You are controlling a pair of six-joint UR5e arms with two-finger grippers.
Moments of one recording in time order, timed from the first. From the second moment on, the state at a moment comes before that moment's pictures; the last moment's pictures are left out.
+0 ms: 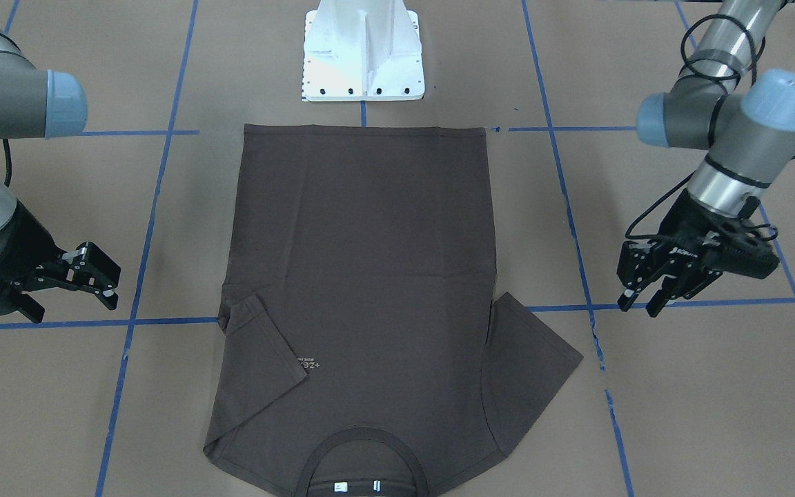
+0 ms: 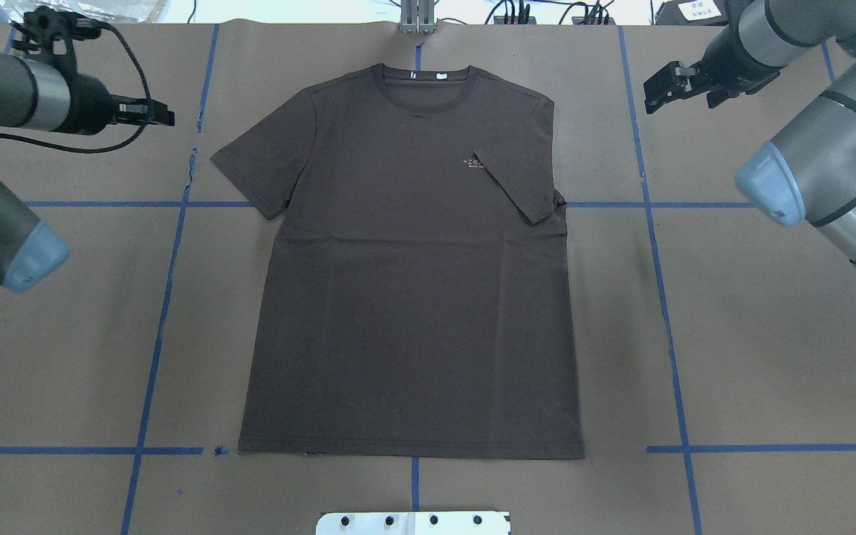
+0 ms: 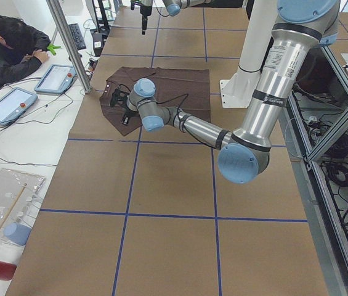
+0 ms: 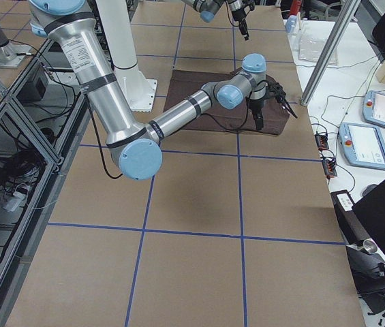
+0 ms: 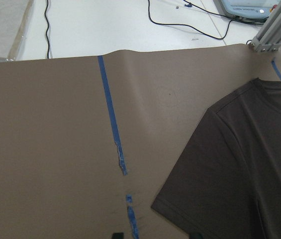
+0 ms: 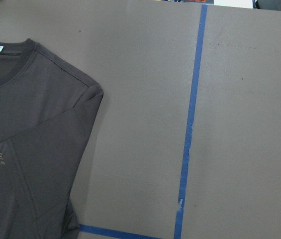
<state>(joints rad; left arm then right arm) -0.95 -1.94 -1.50 -2.37 -1.89 -0.95 1.06 -1.12 1.67 -1.40 2.11 0.69</state>
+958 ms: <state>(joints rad) -0.84 -2.08 -1.15 -2.55 -1.69 -1.04 1.06 -1.14 1.69 -1.40 2.11 0.70</state>
